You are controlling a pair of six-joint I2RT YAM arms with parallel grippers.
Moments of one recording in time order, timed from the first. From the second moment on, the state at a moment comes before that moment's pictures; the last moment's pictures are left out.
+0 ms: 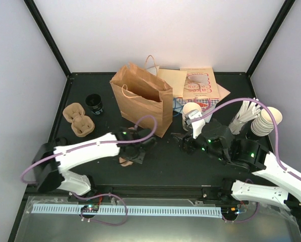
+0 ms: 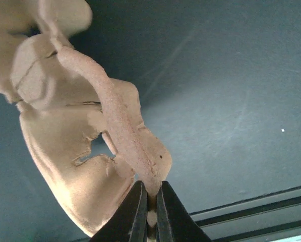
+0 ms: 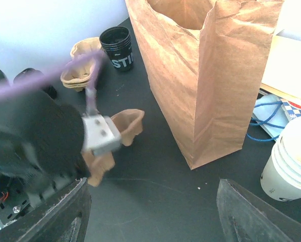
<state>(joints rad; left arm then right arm) -1.03 1.34 1.06 -1.13 -0.16 -0.75 1.10 0.85 1.12 -0.78 0.28 0.33</state>
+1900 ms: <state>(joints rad) -0.31 1.17 0.44 -0.16 0.54 -0.71 1.10 1.47 1.10 -0.63 -0.16 -0.66</state>
